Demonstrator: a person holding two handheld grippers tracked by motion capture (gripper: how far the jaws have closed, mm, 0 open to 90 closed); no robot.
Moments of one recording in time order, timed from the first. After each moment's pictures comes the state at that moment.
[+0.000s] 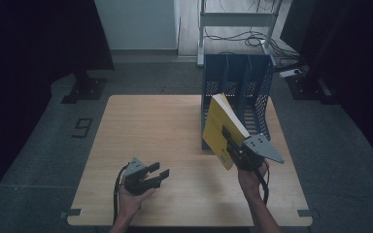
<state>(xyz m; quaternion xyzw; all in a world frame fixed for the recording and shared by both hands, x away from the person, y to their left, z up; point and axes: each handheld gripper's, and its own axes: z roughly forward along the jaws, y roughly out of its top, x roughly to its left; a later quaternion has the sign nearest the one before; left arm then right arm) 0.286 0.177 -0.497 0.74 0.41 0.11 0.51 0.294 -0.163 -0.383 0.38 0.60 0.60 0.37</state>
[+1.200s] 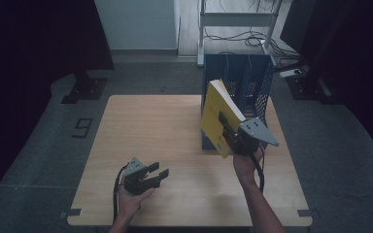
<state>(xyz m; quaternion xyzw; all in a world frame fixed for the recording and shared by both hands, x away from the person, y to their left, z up) 0.287 0.179 -0.498 0.74 0.41 0.12 0.51 0.323 -0.152 -0.361 0.39 0.59 0.60 0.37</state>
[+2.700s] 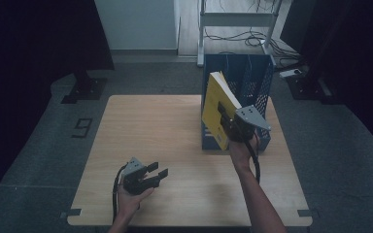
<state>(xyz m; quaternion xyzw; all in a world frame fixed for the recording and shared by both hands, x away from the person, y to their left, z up) 0.287 0.181 -0.497 0.74 0.41 0.12 0.51 0.362 -0.147 -0.361 0.42 0.59 0.58 0.38</state>
